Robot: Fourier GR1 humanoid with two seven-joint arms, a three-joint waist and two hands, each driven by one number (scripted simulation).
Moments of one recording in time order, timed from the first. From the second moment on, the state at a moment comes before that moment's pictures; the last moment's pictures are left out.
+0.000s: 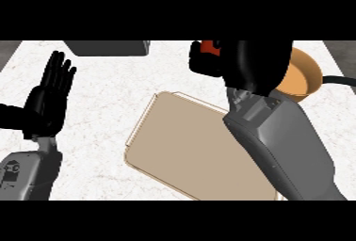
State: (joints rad) left arm -0.29 0.24 0.07 -1.51 0.18 0.14 0.04; right arm -0.93 -0.09 0.28 -1.57 1.26 0.09 0.95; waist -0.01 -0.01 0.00
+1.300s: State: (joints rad) left arm -0.29 0.21 0.07 -1.54 0.15 0.12 0.05; right arm -0.75 -0.49 -0.22 -1.08 0.98 -0.15 0.26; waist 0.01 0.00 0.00
